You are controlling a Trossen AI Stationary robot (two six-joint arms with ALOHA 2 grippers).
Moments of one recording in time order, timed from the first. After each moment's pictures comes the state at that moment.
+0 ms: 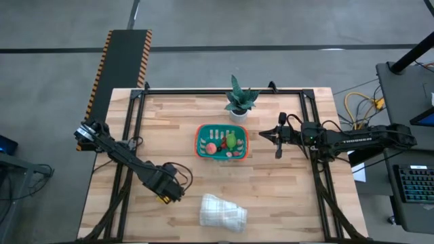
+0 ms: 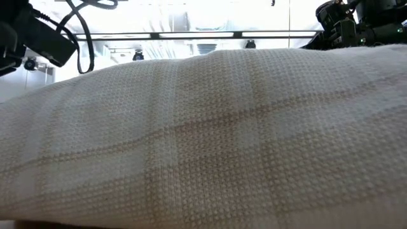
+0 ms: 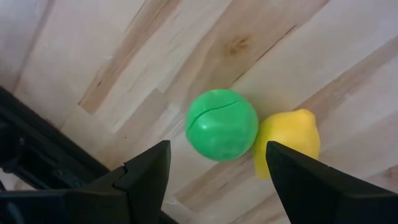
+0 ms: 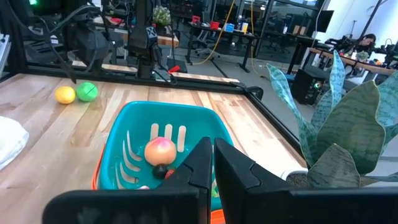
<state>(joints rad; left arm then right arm) -0.57 1.58 1.08 -1.19 0.07 -1.33 -0.09 0.86 0.19 0.48 0.08 -0.16</state>
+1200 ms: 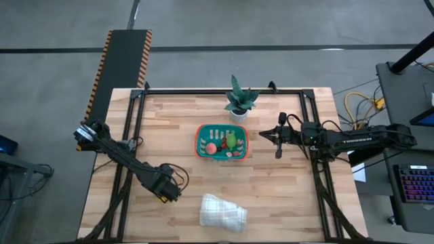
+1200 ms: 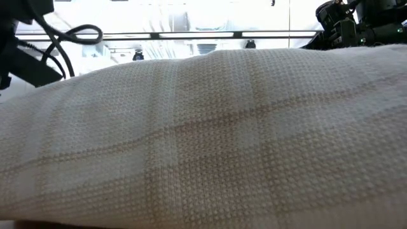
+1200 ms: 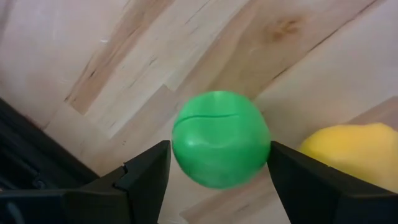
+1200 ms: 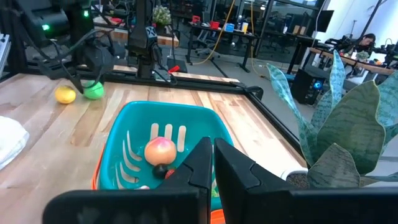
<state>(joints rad) -0.59 1.58 0.92 -1.05 0.10 -1.38 -0.09 0.86 0.19 0.48 0.08 -0.16</state>
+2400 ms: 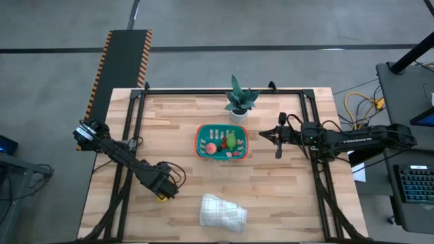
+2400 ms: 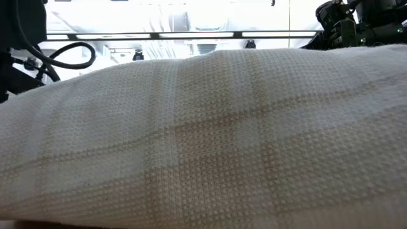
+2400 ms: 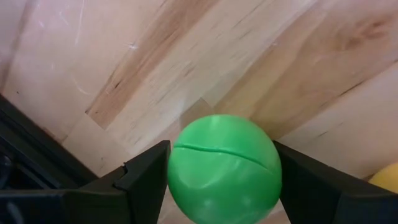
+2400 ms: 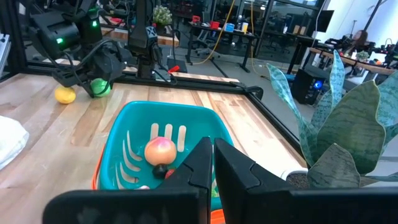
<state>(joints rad) -0.59 1.58 0.81 -1.01 0.08 -1.37 -0.09 0.86 0.19 0.48 0.08 -0.16</state>
